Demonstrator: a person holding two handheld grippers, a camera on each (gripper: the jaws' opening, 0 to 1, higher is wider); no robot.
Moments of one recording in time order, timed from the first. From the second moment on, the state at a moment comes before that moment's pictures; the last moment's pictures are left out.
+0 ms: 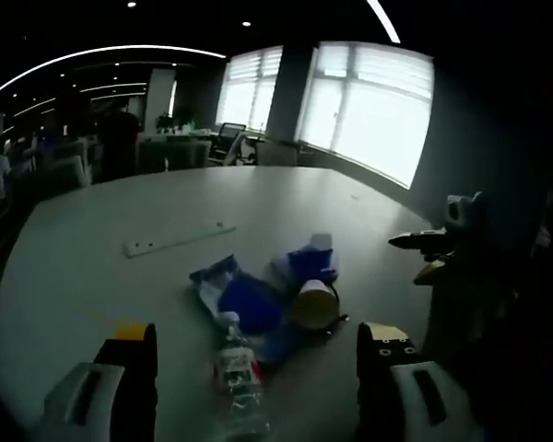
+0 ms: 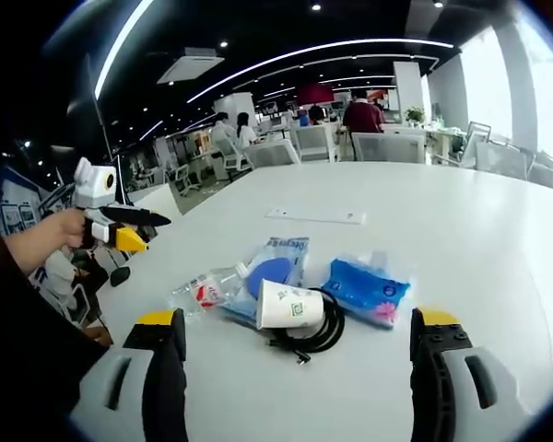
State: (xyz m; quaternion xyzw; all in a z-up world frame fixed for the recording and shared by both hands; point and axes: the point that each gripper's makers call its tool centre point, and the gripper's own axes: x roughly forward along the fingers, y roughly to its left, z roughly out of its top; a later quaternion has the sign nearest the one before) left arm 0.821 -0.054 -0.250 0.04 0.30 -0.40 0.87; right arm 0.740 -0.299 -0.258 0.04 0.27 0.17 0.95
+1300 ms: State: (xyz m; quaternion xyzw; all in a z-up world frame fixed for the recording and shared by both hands) left arm 0.877 -0.107 -0.345 0.11 0.42 -0.37 0.82; right arm 0.737 -0.302 -0.274 0.04 0.29 0.15 0.95
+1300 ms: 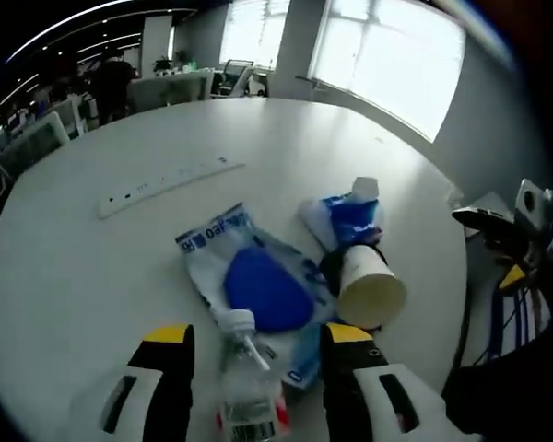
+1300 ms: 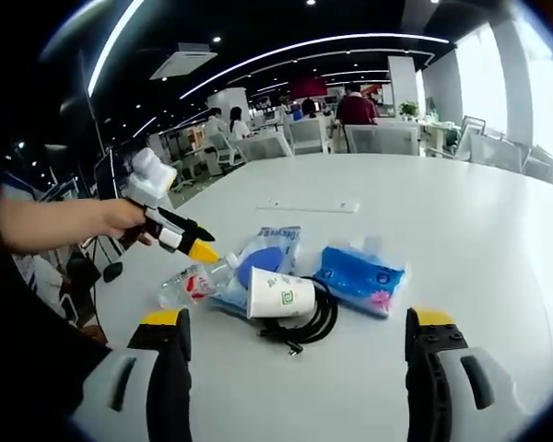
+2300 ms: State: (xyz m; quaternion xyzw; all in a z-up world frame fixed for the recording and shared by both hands) left arm 0.896 -0.119 -0.386 0.16 0.49 -0.36 0.78; right arm 0.729 -0.311 -0.288 0.05 0.30 0.14 0.94
